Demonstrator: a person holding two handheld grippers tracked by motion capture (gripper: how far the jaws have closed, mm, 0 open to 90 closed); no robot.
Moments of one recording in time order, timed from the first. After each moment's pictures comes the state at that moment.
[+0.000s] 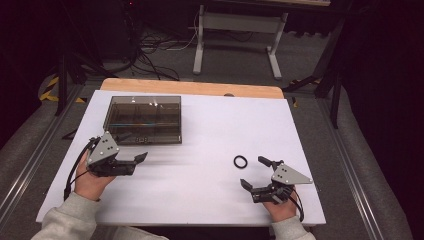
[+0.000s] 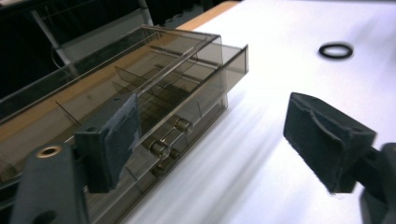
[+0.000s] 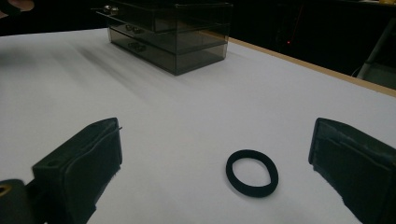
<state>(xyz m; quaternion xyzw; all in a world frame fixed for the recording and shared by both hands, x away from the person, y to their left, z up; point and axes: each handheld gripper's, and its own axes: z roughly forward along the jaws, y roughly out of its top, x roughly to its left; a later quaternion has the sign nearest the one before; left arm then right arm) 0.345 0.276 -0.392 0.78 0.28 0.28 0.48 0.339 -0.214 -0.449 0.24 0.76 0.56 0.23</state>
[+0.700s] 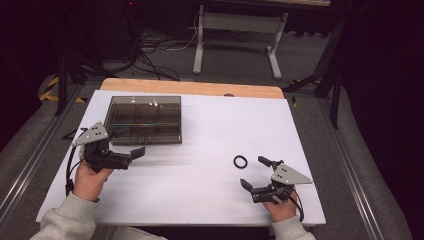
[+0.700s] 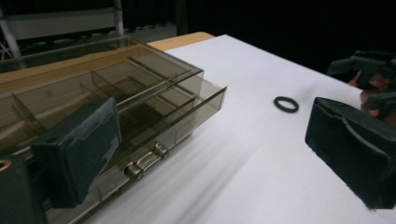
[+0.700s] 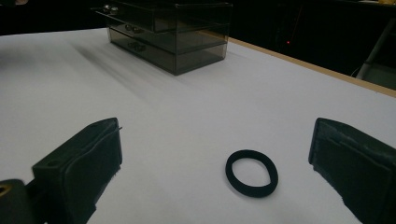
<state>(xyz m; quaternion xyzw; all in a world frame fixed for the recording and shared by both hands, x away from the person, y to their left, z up) 0.359 0.287 -0.378 0.74 0.33 0.16 0.57 0.339 -0.214 -0.449 0.24 0.76 0.56 0.23</state>
